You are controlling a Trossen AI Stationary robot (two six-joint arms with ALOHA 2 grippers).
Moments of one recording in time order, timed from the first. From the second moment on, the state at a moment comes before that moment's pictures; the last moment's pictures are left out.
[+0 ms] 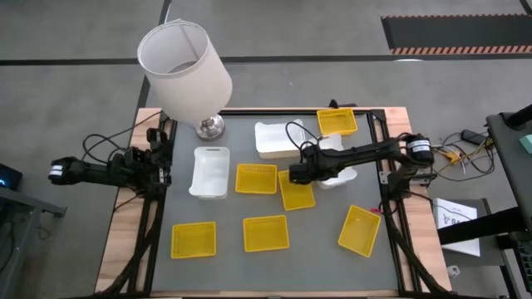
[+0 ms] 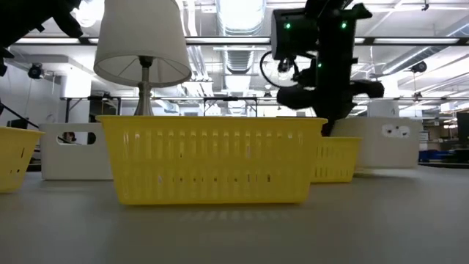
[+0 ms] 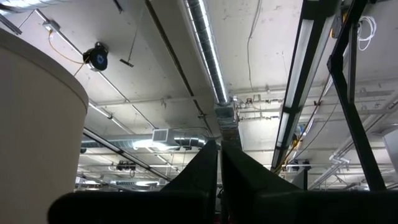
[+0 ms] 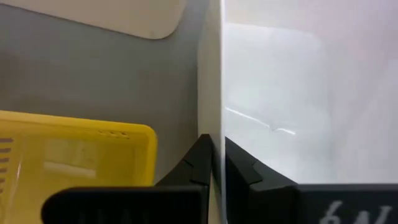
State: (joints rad) left arm -0.05 0.40 0.02 1.25 -0.24 0.20; right arm -0.01 1.75 1.22 -1.05 0.43 1.26
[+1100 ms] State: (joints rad) left arm -0.05 0.40 0.02 1.25 -0.24 0.20; right arm -0.05 1.57 1.57 -1.04 0.41 -0.12
